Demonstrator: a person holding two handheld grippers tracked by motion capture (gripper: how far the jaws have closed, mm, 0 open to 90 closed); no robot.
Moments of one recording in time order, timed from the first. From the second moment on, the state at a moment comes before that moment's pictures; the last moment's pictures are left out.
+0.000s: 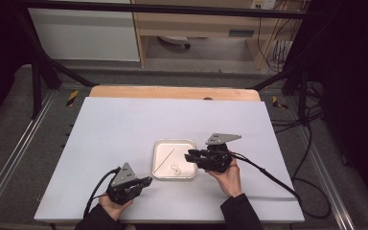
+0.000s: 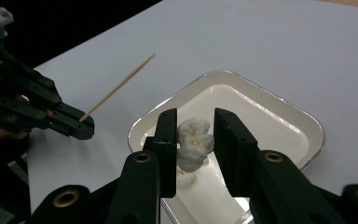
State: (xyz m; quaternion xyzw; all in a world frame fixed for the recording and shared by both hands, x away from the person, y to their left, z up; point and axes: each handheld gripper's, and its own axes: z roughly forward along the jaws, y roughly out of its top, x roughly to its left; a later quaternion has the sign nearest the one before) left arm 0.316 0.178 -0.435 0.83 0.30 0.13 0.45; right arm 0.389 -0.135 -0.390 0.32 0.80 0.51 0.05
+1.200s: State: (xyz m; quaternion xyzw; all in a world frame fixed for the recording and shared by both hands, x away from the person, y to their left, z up) left arm 0.312 0.177 -0.433 0.82 0.30 0.13 0.46; right arm 0.411 -0.119 -0.370 0.35 0.73 0.59 -0.05
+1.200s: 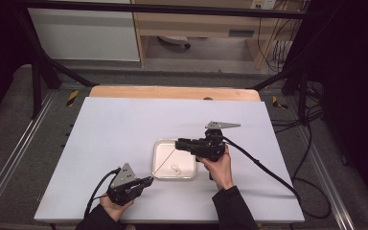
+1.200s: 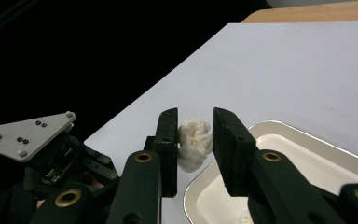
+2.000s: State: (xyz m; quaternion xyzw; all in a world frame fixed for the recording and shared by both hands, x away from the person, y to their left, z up) left arm 0.310 0.173 -0.436 0.83 0.29 0.14 0.46; right arm 0.406 -0.109 -0.381 0.34 0.72 0.60 -0.09
